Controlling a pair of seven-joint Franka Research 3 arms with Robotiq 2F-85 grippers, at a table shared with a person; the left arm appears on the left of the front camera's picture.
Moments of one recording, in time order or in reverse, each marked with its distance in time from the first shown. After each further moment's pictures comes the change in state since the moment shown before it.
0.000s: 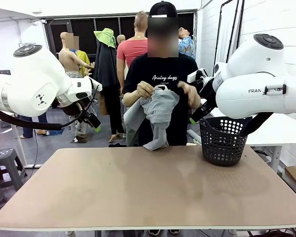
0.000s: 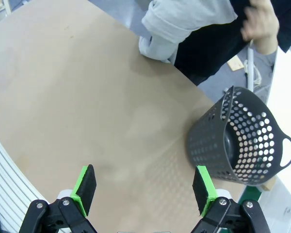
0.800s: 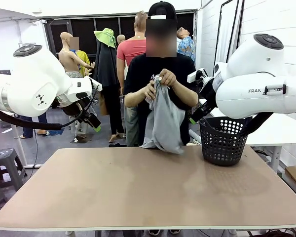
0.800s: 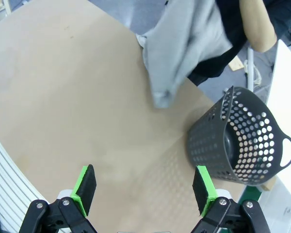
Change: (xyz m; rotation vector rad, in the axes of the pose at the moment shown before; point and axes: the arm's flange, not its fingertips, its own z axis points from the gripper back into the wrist) left arm 0.000 0.000 0.000 0.000 0.000 0.000; right arm 0.000 0.000 0.000 0.000 0.000 0.000
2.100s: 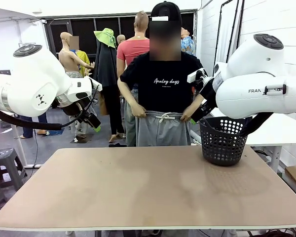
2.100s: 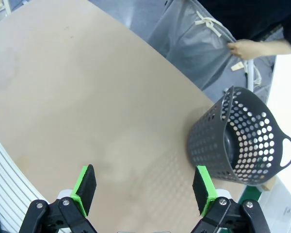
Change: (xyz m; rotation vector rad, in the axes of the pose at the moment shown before) left arm 0.000 0.000 0.000 0.000 0.000 0.000; right arm 0.000 0.000 0.000 0.000 0.000 0.000
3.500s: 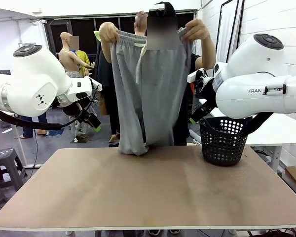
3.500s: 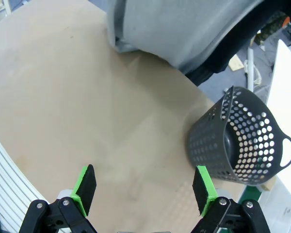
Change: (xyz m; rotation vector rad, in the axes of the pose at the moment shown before) left arm 0.000 0.000 0.000 0.000 0.000 0.000; right arm 0.000 0.000 0.000 0.000 0.000 0.000
